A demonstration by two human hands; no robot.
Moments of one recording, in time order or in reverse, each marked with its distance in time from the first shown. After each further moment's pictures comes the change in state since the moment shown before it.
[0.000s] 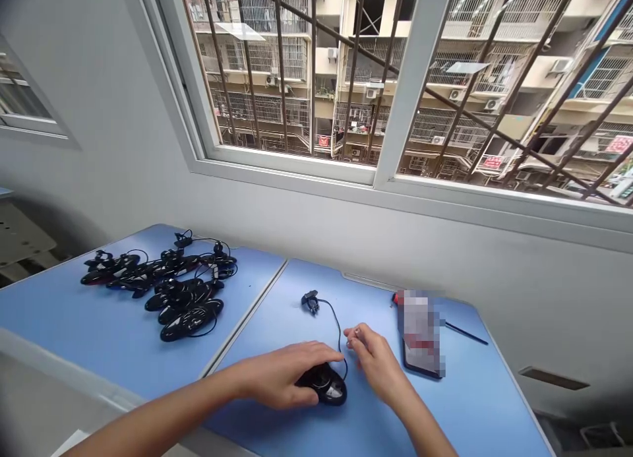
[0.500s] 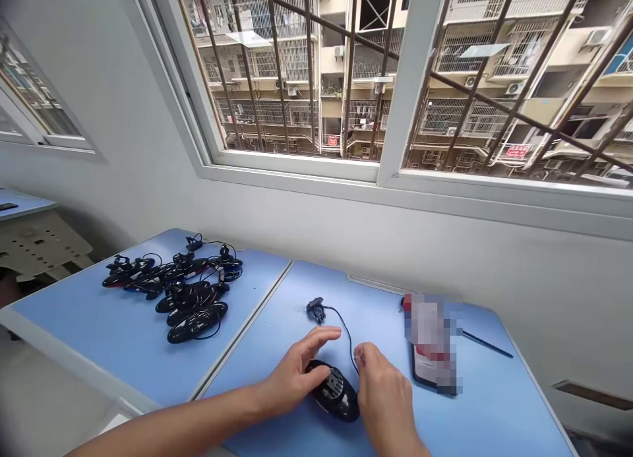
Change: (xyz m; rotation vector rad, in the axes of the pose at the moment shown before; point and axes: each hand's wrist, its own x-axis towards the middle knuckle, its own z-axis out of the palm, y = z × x) left_hand 0.027 -0.021 0.046 -0.544 0.614 -0.020; right_hand -0.022 0.014 0.019 -0.681 0.425 -0.270
